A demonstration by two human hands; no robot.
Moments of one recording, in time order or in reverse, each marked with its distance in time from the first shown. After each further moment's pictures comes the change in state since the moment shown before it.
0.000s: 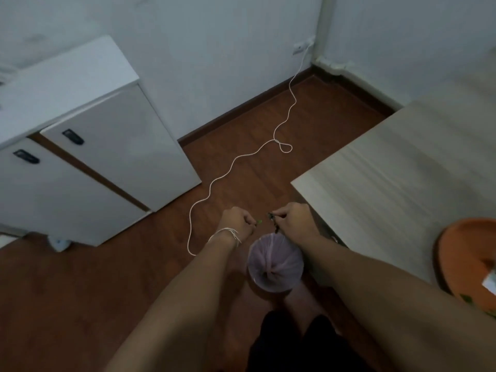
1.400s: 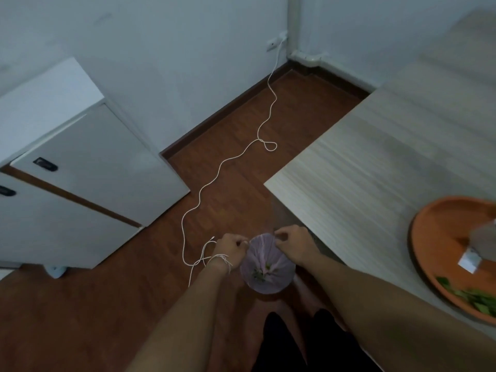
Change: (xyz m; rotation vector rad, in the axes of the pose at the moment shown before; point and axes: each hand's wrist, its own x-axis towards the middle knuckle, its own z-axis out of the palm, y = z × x) left_hand -0.016 0.008 0.062 0.039 -0.101 -0.016; right_hand -0.037 0.078 -0.011 0.064 -0.119 0.166
